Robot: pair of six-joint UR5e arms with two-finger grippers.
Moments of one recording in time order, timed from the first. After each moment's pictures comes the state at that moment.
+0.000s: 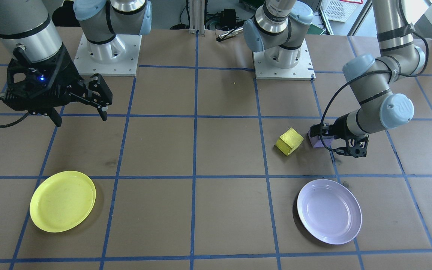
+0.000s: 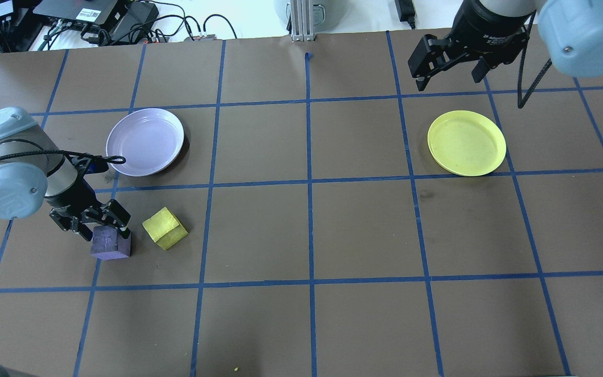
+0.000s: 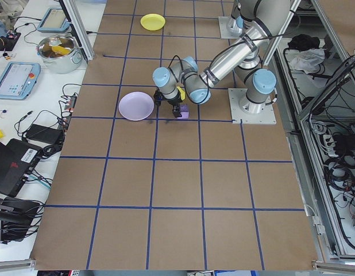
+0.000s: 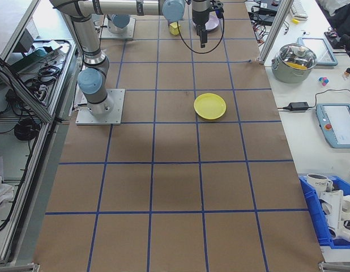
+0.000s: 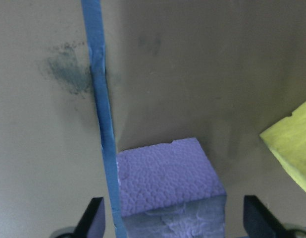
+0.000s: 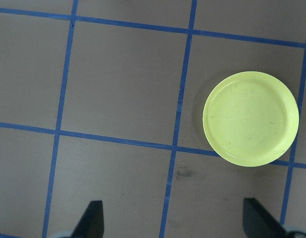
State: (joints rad) left arm -1.12 -1.82 -2.03 -1.20 1.61 0.48; right arm 1.56 -1.51 1.52 -1.72 -1.52 -0.15
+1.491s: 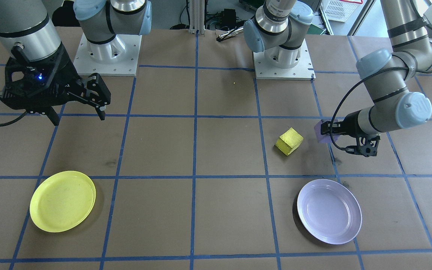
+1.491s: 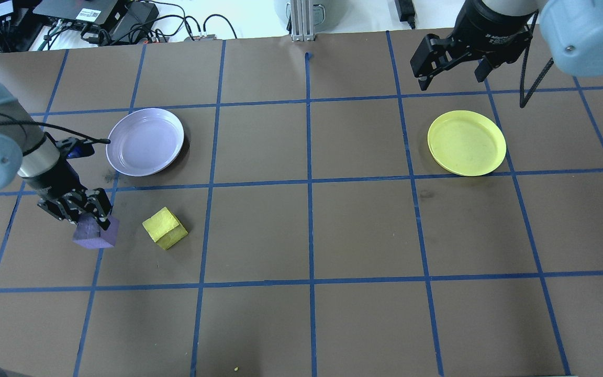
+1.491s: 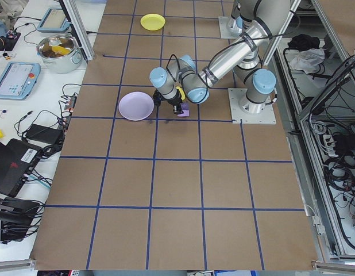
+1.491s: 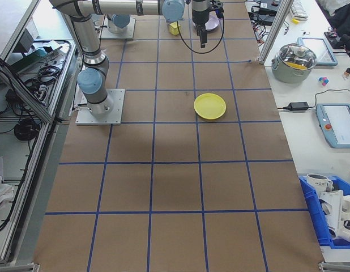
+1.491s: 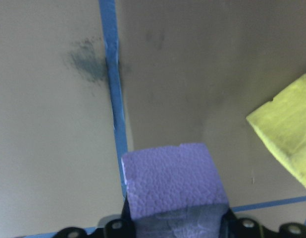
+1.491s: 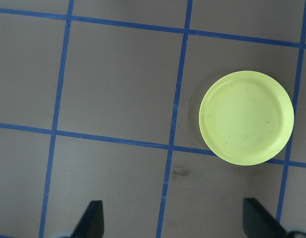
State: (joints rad) left arm -1.11 -1.81 -1.93 -1.36 1.61 0.48; right arm 1.56 -1.51 1.52 -1.72 -1.53 -0.14
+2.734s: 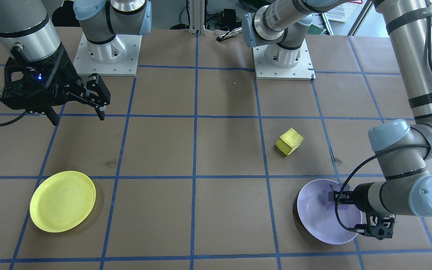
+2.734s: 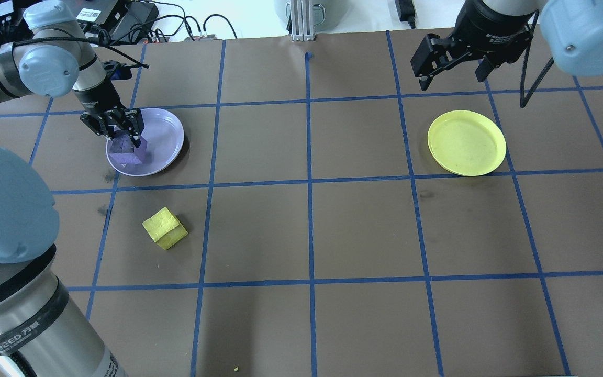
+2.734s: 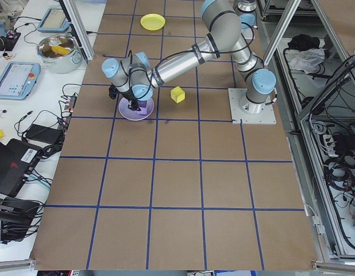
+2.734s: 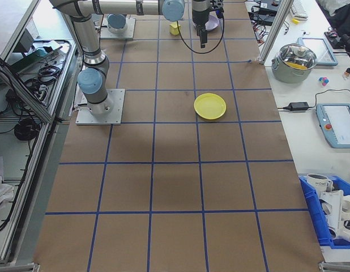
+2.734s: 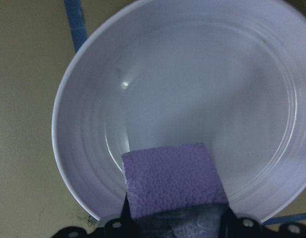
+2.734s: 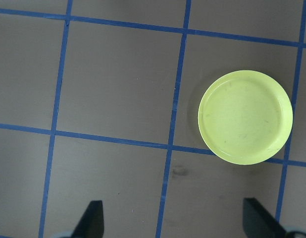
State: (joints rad) left arm -1.29 -2.22 -1.35 -1.42 1.60 0.37; right arm 1.56 -1.51 1.52 -1.72 -1.53 -0.14
